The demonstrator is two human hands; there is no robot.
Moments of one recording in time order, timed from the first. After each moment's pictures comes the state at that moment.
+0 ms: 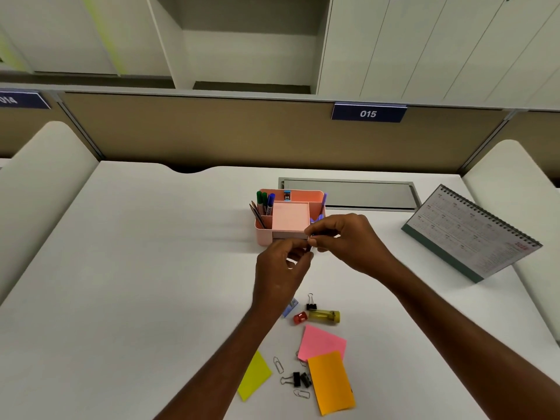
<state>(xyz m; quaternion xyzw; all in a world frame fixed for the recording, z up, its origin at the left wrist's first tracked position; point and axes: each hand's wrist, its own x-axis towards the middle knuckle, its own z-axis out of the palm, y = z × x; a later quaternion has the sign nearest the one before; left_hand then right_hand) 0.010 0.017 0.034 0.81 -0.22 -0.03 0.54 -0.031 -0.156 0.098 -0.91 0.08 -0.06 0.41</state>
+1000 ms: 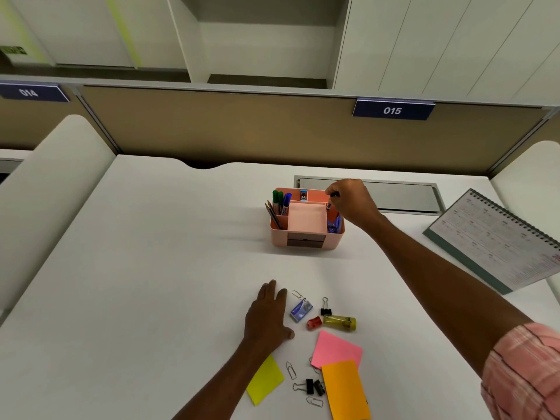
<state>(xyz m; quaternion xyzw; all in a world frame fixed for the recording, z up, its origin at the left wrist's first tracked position) 0.005 0.078 -0.076 0.93 -0.26 -0.25 0.08 0.106 -0.218 0.030 -0.96 0.16 -0.05 0.22</state>
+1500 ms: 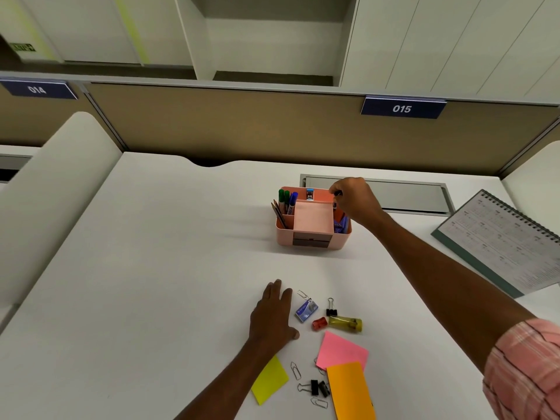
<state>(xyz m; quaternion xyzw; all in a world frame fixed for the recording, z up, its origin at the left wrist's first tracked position) 0.005 0.079 -0.080 0.93 -0.27 -0.25 0.08 0.120 -0.217 0.024 -0.97 0.16 -0.04 0.20</state>
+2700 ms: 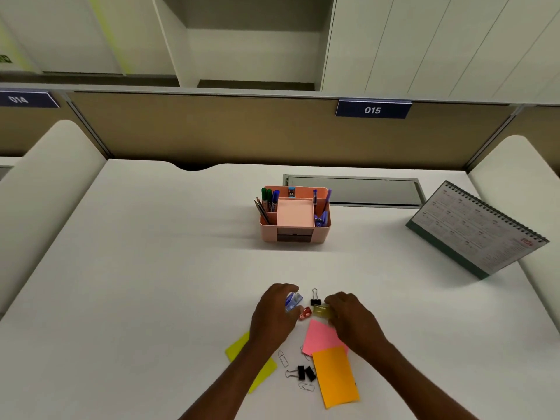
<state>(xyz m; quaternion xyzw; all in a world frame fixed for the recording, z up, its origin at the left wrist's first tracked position) -0.026 0.065 -0.070 0.88 -0.21 -0.19 0.37 -0.136 -0.128 -0.084 -0.97 0.15 0.11 0.18</state>
